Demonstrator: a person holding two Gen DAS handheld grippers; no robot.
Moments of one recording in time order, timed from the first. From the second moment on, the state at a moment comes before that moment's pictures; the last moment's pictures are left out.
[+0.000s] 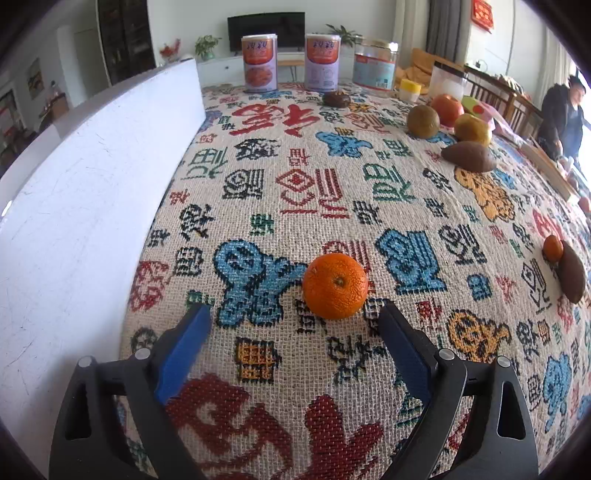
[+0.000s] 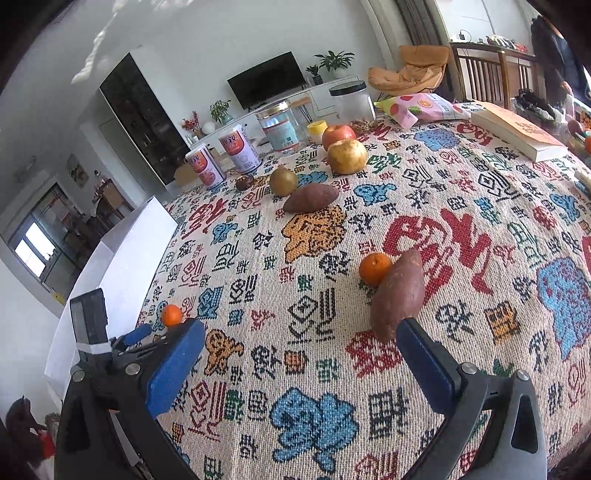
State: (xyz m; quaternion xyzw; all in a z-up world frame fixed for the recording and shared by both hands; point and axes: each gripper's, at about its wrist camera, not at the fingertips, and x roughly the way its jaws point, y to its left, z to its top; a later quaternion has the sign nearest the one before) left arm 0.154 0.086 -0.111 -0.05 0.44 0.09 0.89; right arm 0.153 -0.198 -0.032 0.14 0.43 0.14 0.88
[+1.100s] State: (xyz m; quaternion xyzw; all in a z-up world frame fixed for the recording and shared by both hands) left arm 0.154 0.087 -0.111 -0.05 0.44 0.08 0.89; right arm 0.371 -0.082 -0.107 0.00 0.57 0.16 0.80
